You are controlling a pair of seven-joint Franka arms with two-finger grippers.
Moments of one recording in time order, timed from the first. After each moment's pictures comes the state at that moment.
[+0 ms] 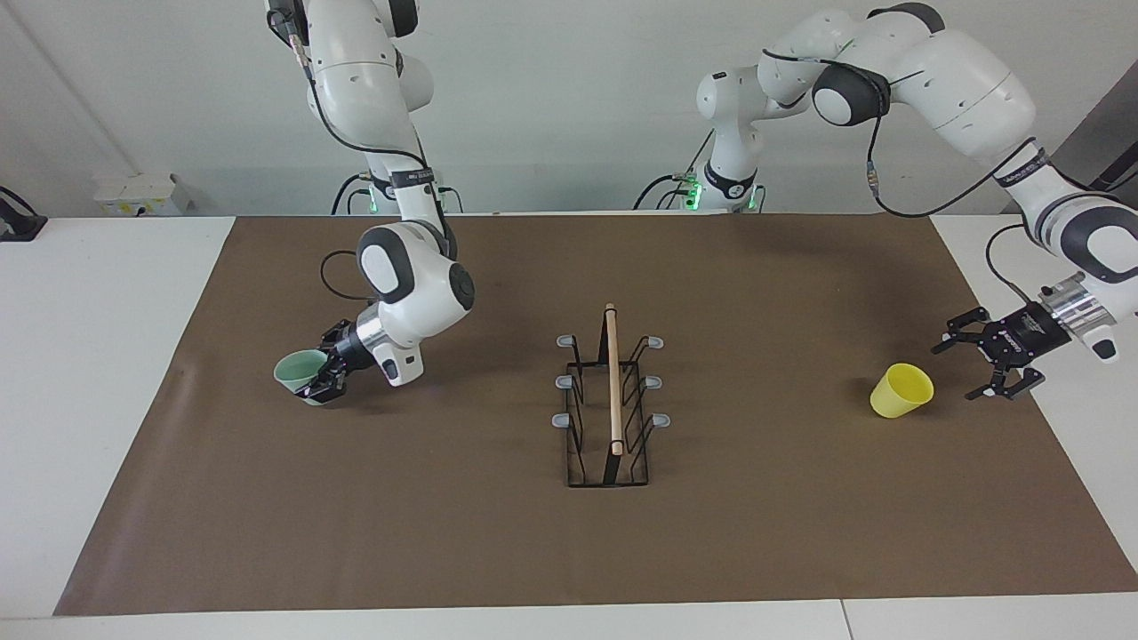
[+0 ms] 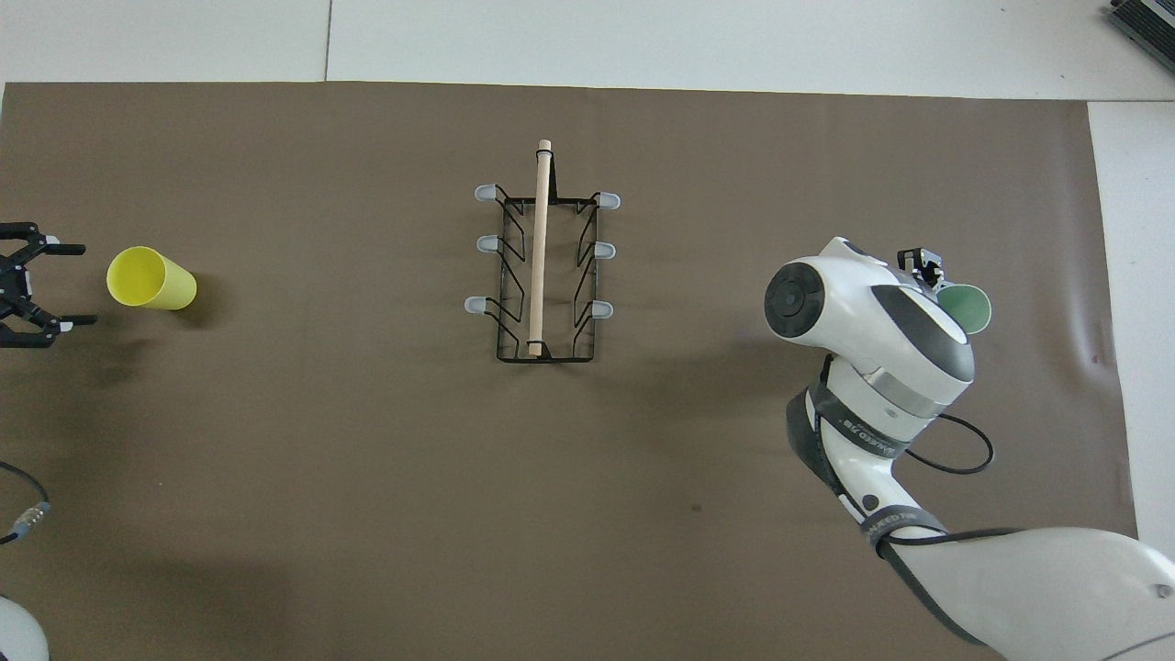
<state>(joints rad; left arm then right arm) 0.04 0.67 0.62 -1.54 -1.06 1.63 -0.83 0.33 0.25 -0.14 -1.98 -0.84 1.93 -0.88</state>
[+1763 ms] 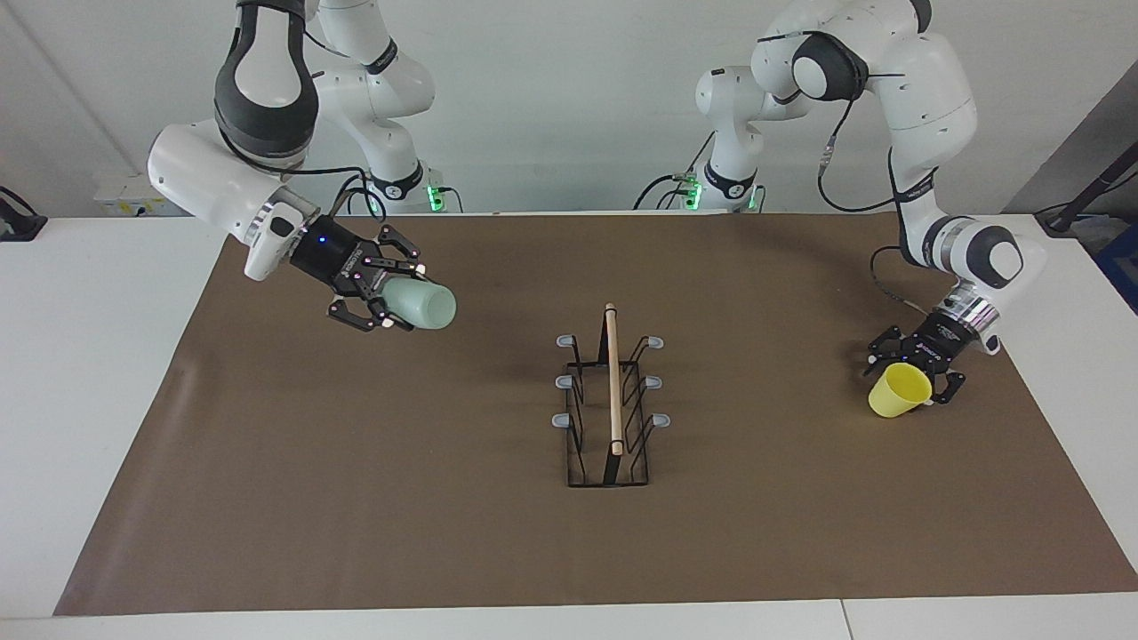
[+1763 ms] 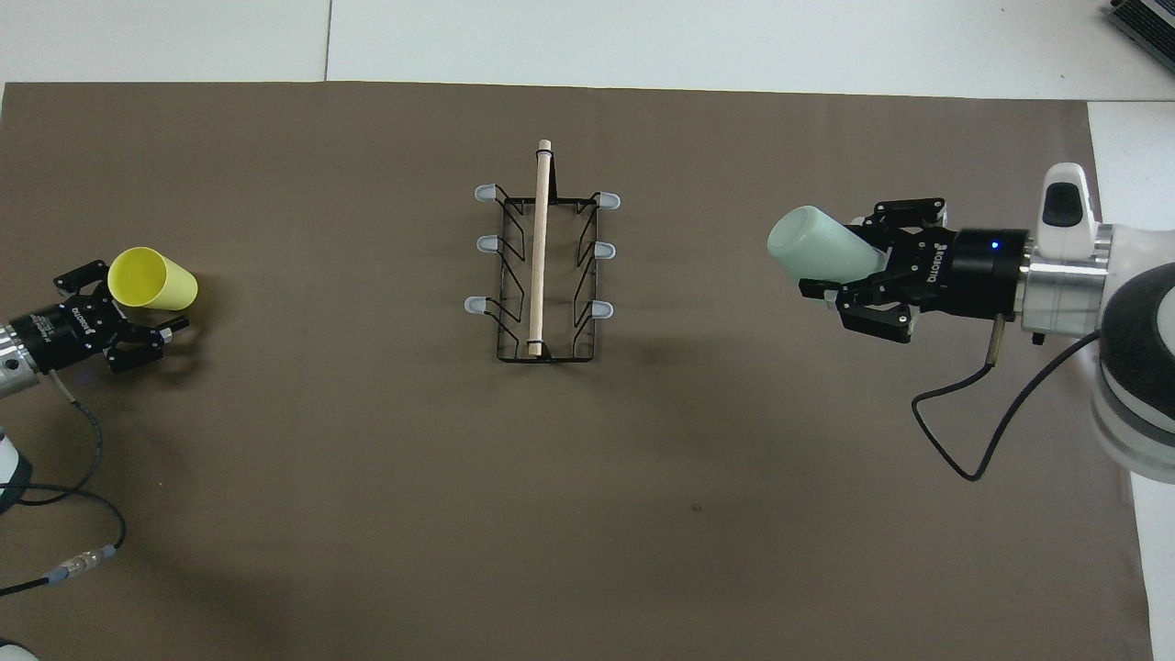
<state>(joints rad) -0.10 0.55 0.61 -1.98 -1.51 1.83 -0.80 0.16 -0.04 -0.14 -2.07 1.23 2.10 -1.57</state>
